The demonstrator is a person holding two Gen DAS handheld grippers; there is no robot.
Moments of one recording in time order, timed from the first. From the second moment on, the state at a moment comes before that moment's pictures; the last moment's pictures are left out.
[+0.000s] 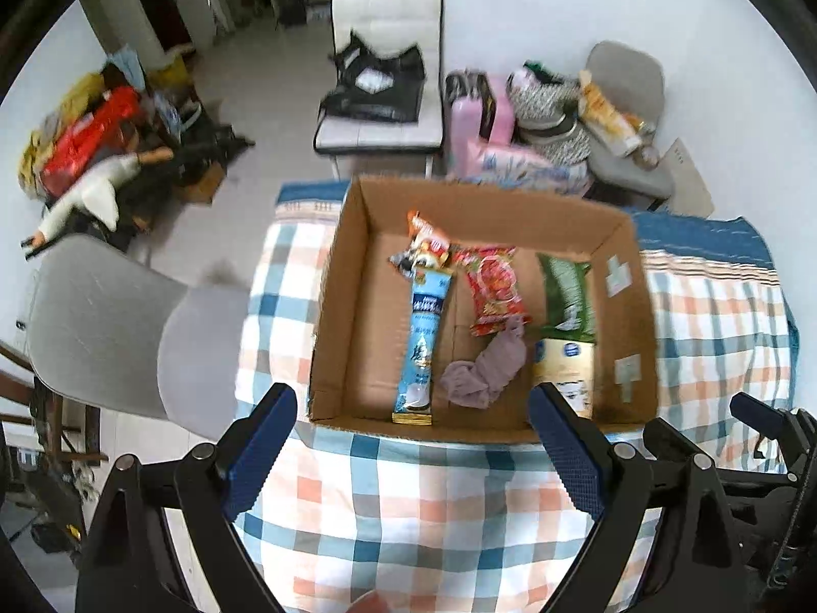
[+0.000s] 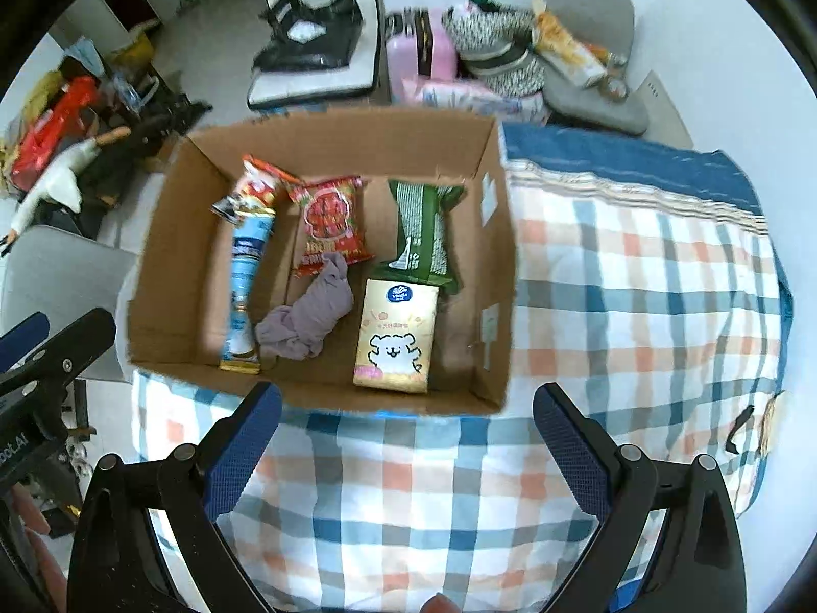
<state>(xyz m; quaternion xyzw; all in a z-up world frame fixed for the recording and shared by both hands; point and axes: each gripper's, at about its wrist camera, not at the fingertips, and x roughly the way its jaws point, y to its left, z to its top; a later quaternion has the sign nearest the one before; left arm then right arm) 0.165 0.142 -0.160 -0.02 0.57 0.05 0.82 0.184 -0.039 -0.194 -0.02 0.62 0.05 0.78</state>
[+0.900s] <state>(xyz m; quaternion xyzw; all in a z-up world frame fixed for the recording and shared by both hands) 0.055 0.121 -0.023 -0.02 0.46 0.06 0.88 0.060 -0.071 -0.019 0.00 0.50 0.07 0.86</state>
